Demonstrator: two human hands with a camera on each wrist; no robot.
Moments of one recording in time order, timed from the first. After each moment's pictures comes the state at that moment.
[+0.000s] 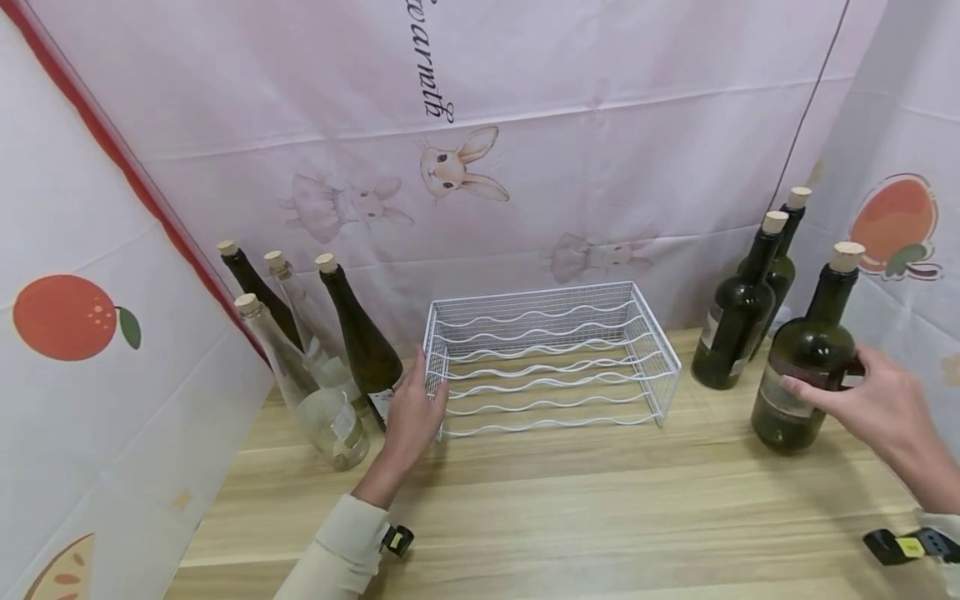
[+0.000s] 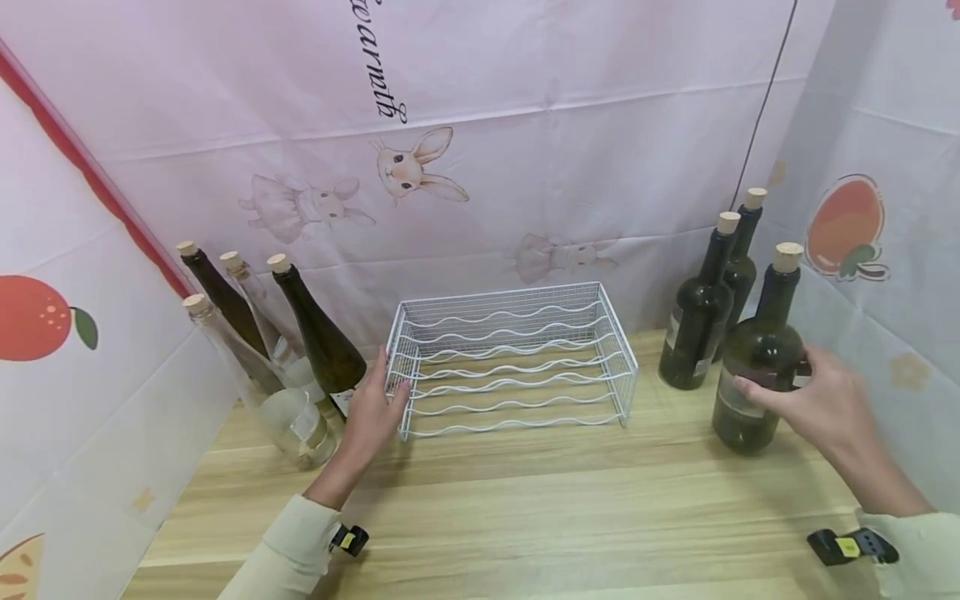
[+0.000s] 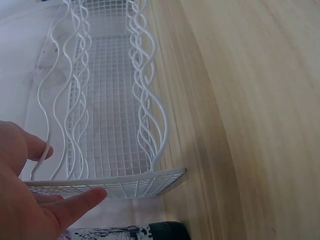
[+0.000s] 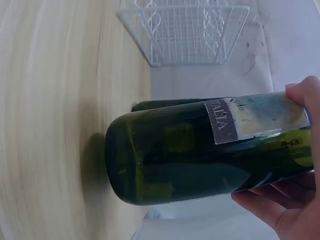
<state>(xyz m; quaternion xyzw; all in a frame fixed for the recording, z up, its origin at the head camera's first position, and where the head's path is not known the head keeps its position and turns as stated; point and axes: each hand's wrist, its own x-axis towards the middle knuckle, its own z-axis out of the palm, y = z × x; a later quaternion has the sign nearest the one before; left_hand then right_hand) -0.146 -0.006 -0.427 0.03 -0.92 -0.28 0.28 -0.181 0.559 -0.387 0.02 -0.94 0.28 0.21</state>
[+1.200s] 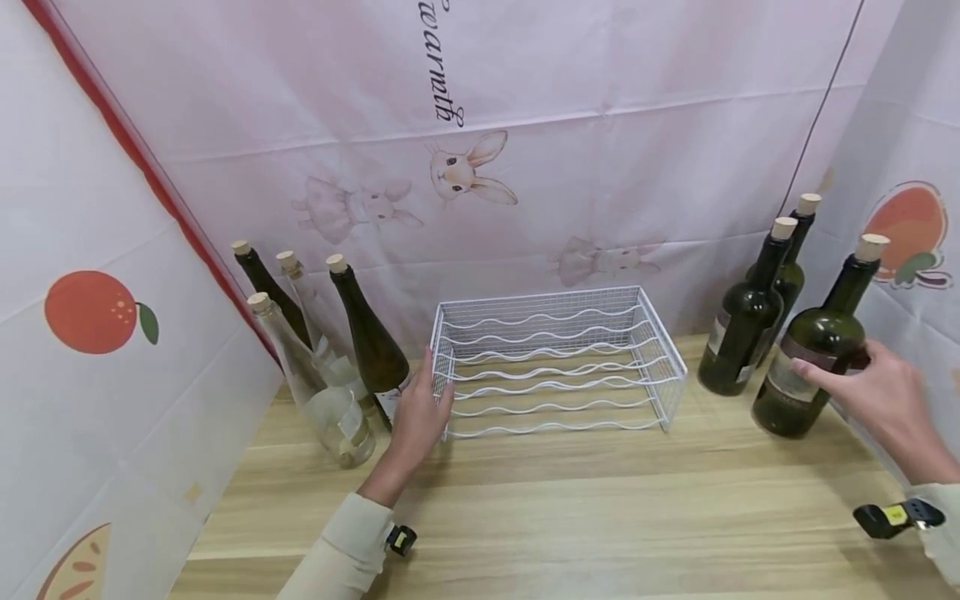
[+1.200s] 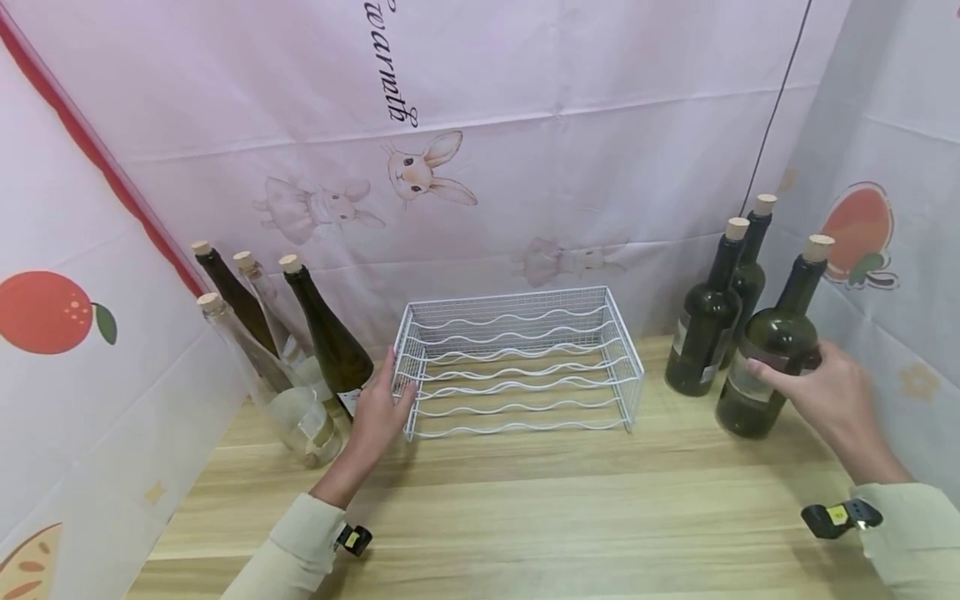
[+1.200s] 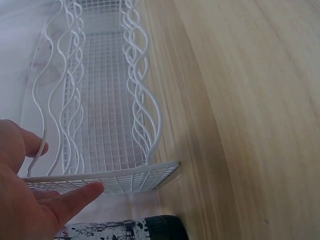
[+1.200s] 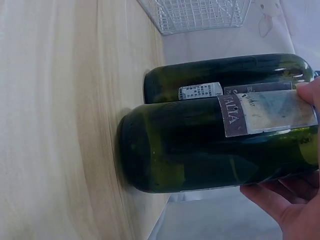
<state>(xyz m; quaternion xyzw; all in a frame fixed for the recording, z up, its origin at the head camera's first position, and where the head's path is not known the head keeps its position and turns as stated) -0.147 -0.006 -0.431 0.02 -0.92 -0.27 0.29 -0.222 0.579 -0.401 -0.02 -0.93 0.29 0.21</state>
